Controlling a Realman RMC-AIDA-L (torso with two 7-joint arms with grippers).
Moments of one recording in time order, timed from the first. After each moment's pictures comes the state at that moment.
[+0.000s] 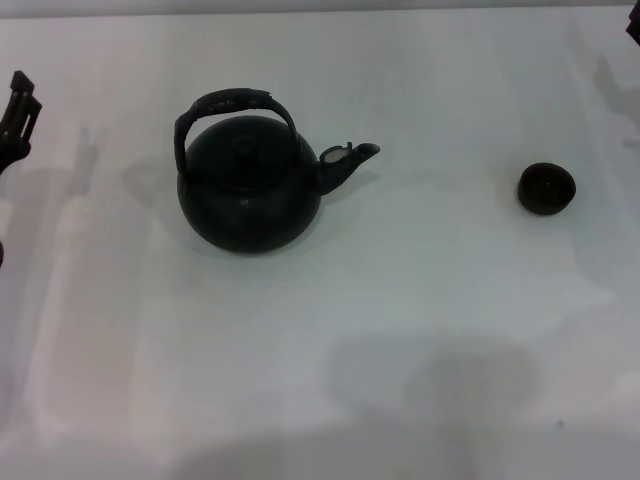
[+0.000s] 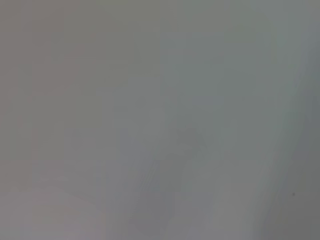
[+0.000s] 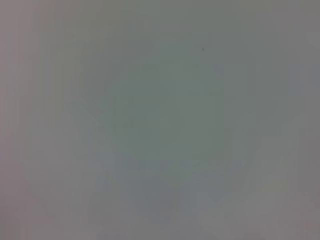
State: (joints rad) left arm -0.34 -2.08 2.67 0.18 -1.28 1.23 -0.35; right arm 0.59 2.02 -0.66 -0.03 2.40 0.88 -2.65
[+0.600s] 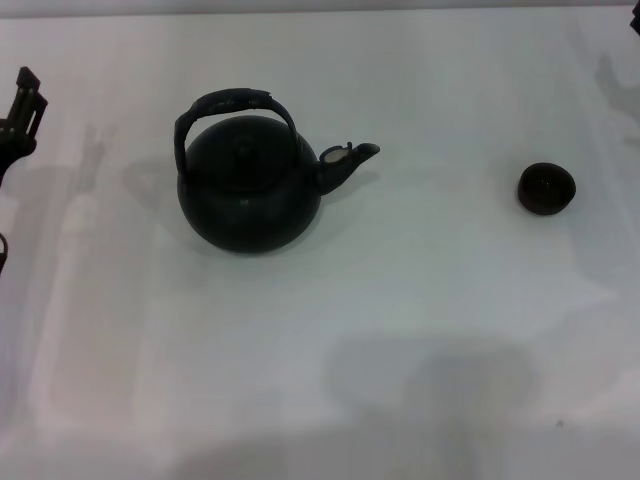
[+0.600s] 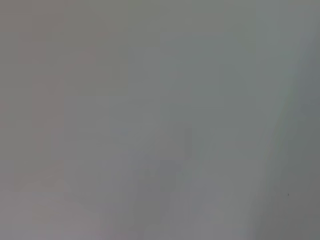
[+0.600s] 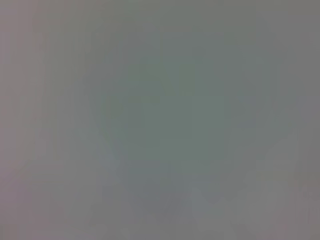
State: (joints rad) left arm -0.35 -2.08 2.67 0.19 -1.28 1.23 -0.33; right arm 0.59 2.02 -0.65 -0.04 2.40 0.88 -2.58
